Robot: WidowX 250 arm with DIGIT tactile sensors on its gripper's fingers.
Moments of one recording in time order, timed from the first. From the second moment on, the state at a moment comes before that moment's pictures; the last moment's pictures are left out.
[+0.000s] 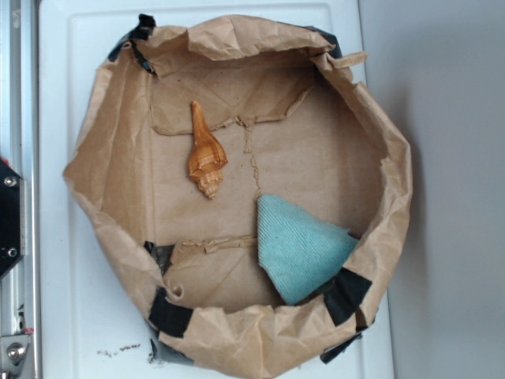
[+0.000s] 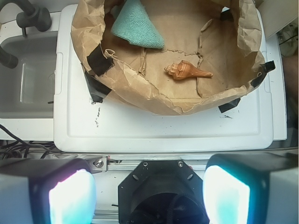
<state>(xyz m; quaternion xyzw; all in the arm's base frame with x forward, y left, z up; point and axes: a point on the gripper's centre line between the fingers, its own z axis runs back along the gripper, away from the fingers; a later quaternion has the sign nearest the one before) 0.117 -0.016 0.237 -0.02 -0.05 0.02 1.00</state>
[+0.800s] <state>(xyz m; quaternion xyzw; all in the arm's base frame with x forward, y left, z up) 0.181 -0.023 0.194 0.00 -0.02 0.16 0.99</state>
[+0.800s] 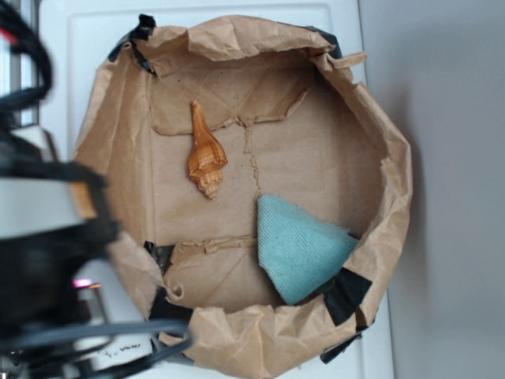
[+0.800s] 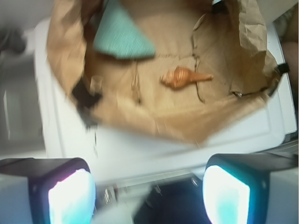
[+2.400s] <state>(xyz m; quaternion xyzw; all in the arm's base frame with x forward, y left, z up) 0.243 -0.007 0.154 -0.07 -0.04 0.51 0.85</state>
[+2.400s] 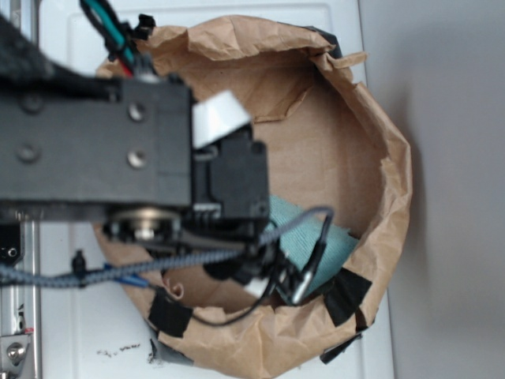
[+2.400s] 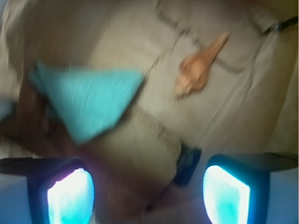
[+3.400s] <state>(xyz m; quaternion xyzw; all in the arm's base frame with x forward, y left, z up) 0.260 0.017 0.108 -0.06 -0.10 0.55 0.82</state>
